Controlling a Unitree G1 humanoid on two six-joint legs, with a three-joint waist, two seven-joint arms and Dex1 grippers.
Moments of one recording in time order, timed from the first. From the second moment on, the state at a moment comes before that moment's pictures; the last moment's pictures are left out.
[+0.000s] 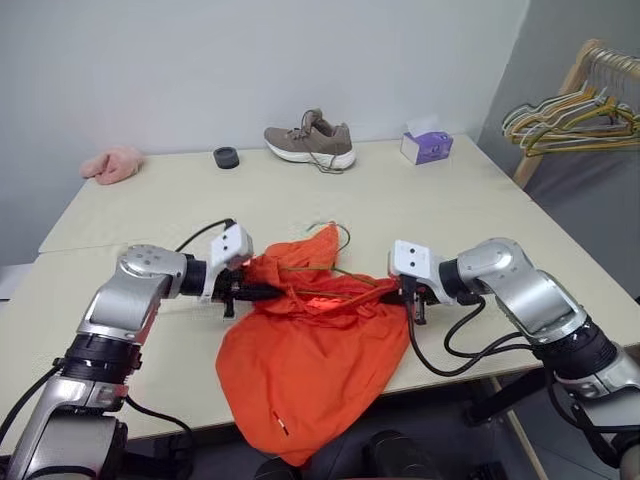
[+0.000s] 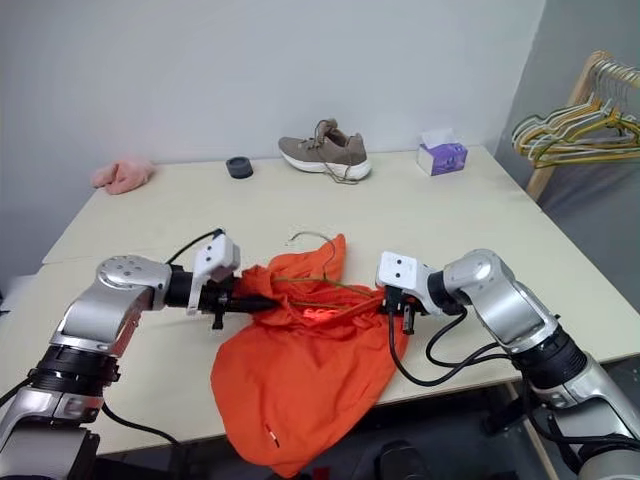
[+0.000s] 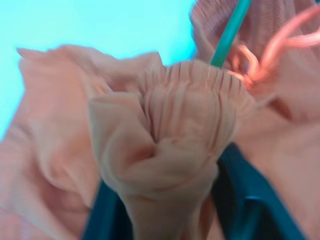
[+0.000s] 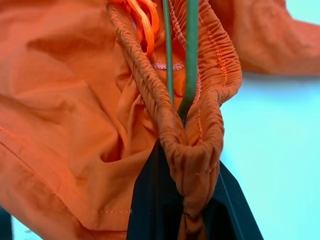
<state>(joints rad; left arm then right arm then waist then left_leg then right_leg) -0.52 0.77 -0.07 0.18 -0.28 0.39 -1.30 -0.63 -0.68 0.41 -0.23 0.10 0.73 1.13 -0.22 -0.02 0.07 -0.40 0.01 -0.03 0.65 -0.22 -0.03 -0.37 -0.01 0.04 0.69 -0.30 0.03</state>
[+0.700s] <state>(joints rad) -0.49 0.75 0.10 0.14 -0.49 0.57 -1.25 -0.26 -0.75 -0.06 -0.46 0.32 1.10 0.87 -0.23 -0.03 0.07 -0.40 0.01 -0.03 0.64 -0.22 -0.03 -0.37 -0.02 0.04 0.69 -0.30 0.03</state>
